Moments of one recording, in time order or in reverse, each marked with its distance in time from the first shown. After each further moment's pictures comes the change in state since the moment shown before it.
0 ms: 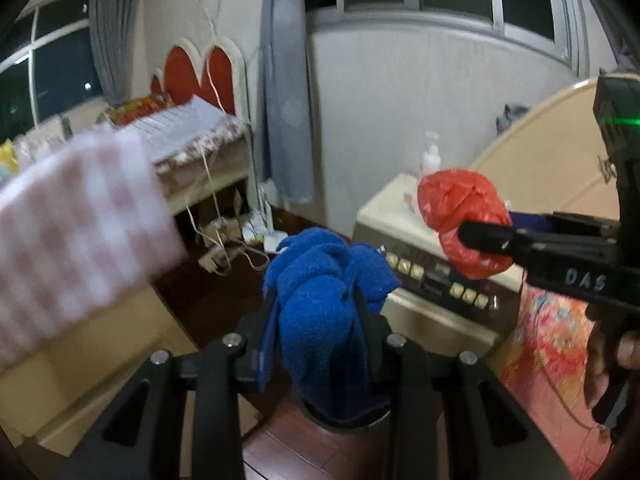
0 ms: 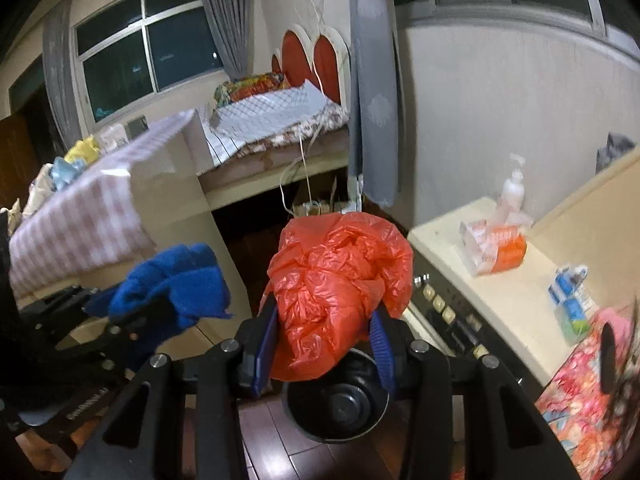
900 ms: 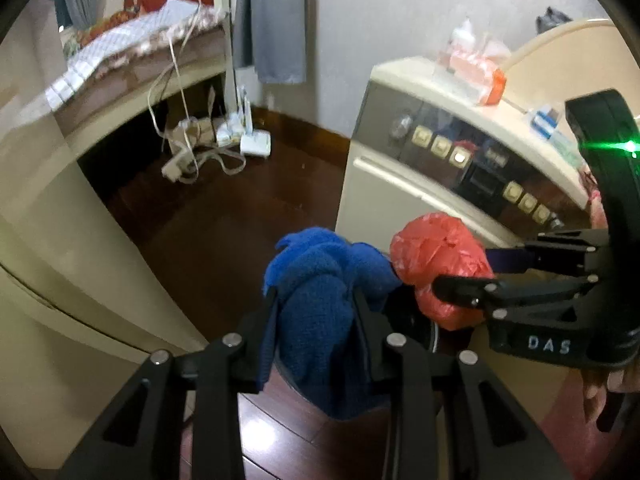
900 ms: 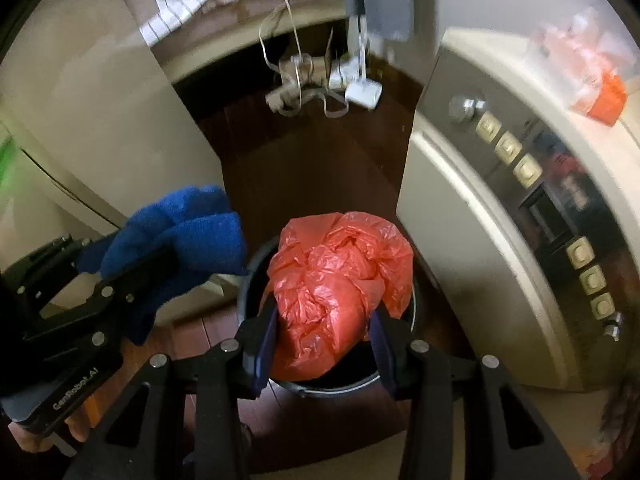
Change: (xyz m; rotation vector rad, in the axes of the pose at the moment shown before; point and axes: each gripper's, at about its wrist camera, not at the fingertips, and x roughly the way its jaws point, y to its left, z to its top) left arm 0.175 0.005 -0.104 -0.037 0.304 -0.050; right arm 0.231 -0.033 -0.125 0.008 0.473 0.020
